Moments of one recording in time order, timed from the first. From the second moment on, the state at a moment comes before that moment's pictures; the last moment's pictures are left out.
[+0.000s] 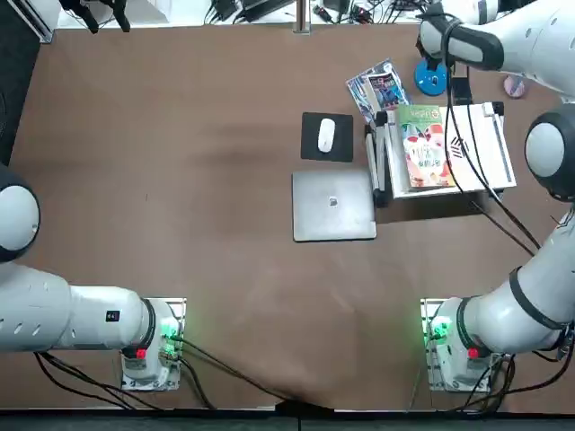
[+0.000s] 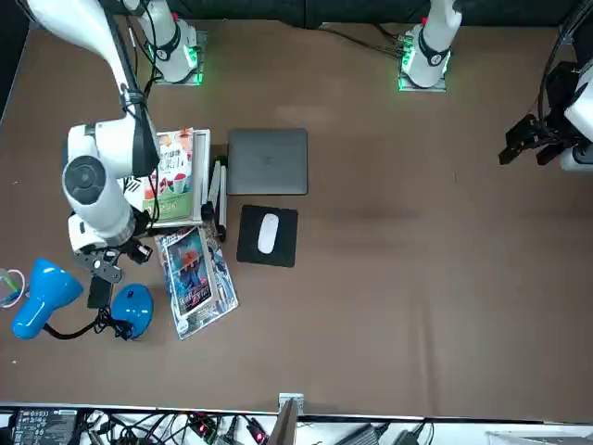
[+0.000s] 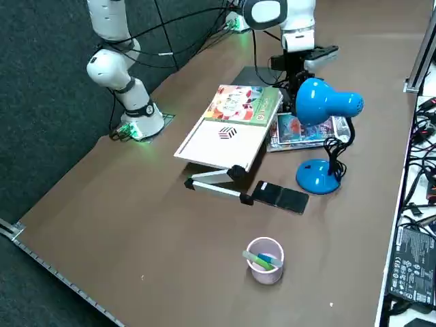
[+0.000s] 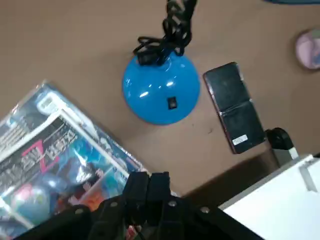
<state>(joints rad) 0.19 0.40 -0.02 -1.72 -0.34 2.17 0.75</state>
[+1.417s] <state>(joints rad) 0.18 0.52 -0.04 -1.74 -0.58 2.41 0.99</state>
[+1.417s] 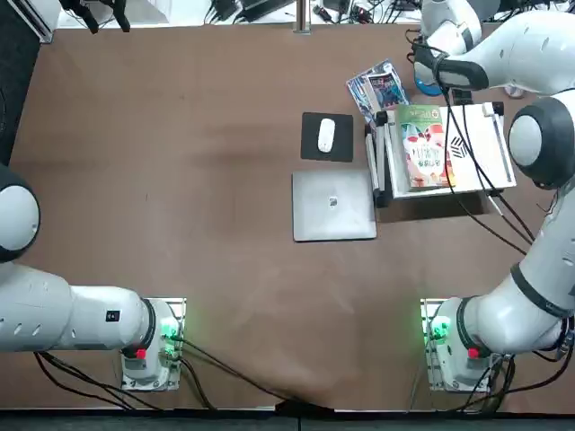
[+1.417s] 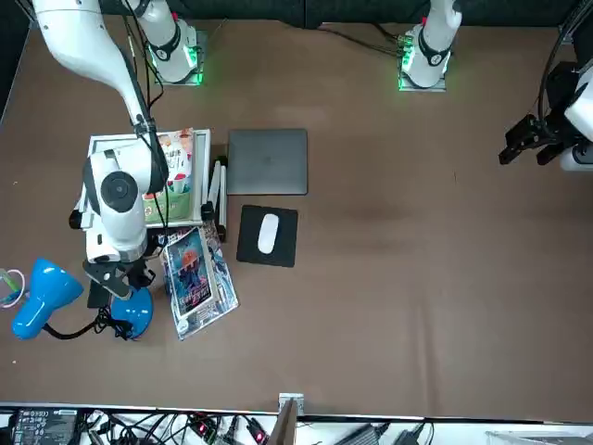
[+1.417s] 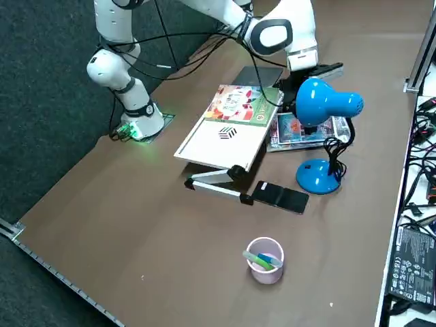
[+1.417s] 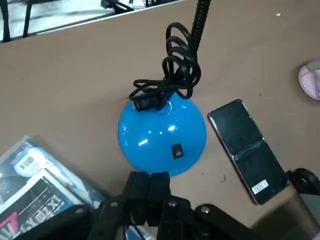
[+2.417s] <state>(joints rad) 0.14 0.57 -0.05 -1.75 -0.59 2.48 0.99</state>
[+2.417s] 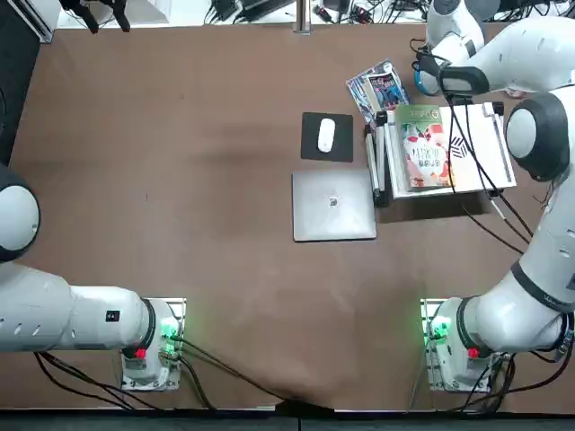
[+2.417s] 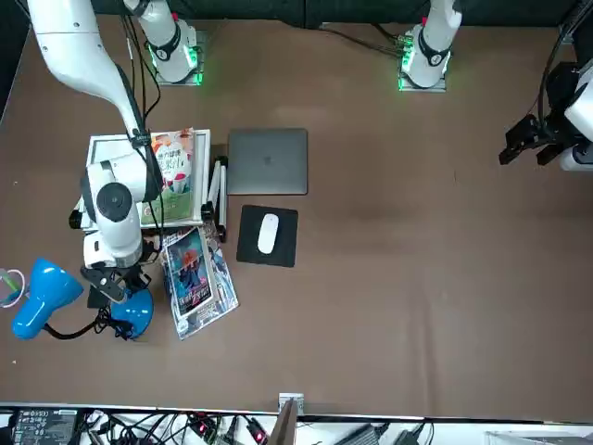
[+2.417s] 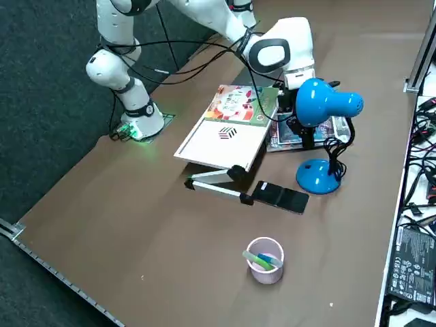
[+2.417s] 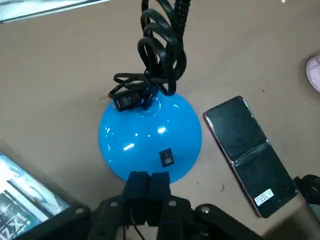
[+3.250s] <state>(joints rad) 0.11 0.61 -0.05 -1.75 -0.59 2.52 0.99</state>
